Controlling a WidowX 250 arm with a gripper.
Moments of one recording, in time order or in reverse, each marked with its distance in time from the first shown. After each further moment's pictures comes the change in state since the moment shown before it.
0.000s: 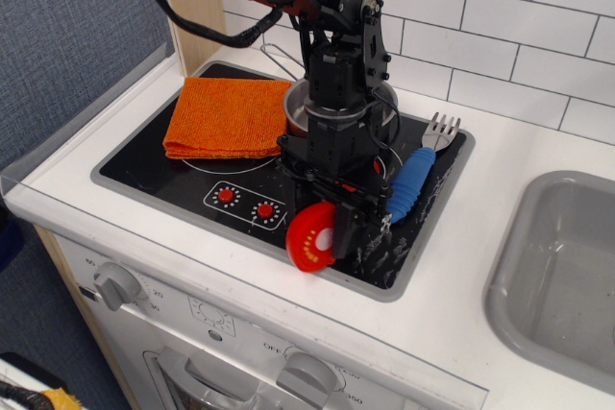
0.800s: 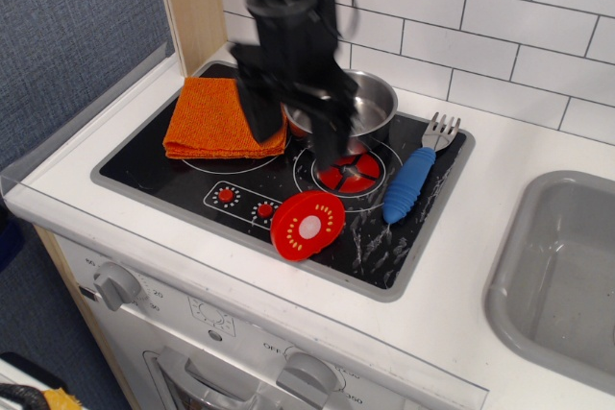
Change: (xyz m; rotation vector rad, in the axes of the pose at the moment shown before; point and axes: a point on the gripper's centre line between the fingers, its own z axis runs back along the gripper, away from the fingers) arm -0.008 0.015 0.070 0.020 -0.202 0.059
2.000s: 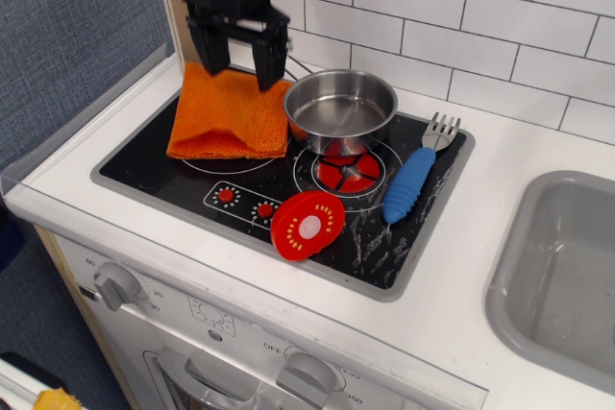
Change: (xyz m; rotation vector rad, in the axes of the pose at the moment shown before) arm 0.060 0.125 -0.011 0.061 -0.022 0.144
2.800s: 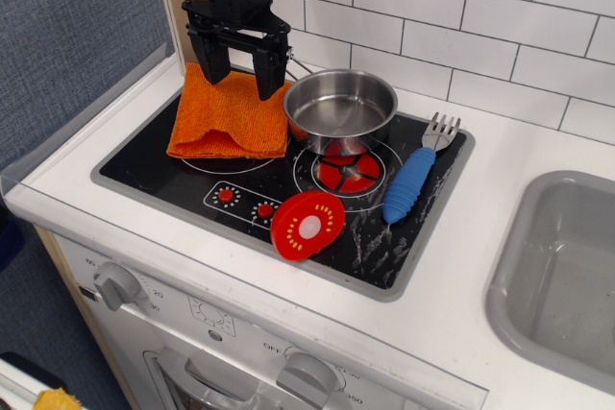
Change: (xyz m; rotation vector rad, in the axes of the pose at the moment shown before) arm -0.008 -0.002 -0.010 -0.004 0.008 0.010
